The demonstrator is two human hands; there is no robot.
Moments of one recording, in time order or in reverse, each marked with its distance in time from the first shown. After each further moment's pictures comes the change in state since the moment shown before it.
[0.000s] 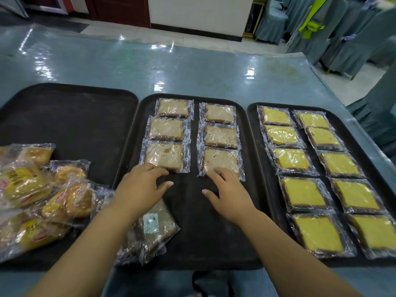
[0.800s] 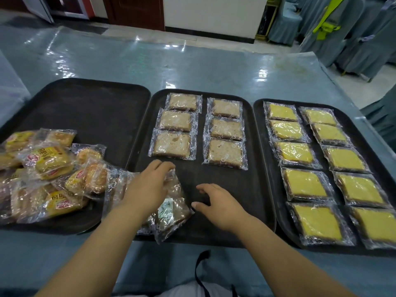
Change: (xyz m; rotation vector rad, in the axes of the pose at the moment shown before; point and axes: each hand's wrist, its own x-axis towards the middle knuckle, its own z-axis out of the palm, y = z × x) left_hand -0.052 0.020 0.005 -0.007 0.035 -0.026; right_hand -0.046 -0.031 0.013 0.294 -0.241 0.030
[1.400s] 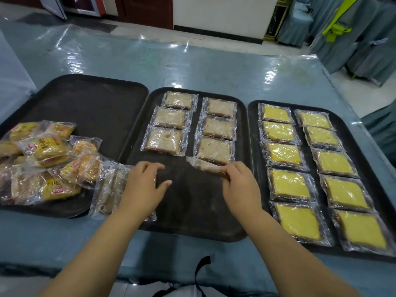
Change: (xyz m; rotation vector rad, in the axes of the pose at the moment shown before) left_hand -0.020 0.032 0.021 -0.181 0.171 -0.220; right_hand -0.028 0.035 -0.053 -0.150 0.639 -0.159
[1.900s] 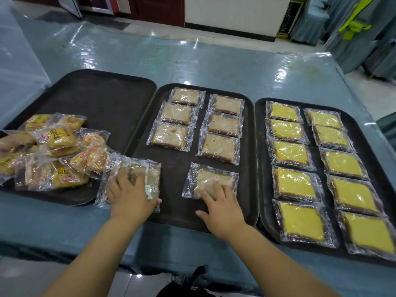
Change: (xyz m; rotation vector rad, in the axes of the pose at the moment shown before) left_hand -0.028 -0.036 0.016 0.428 -0.092 -0.301; right_hand -0.045 -0.005 0.042 -0.336 -0.722 -0.026
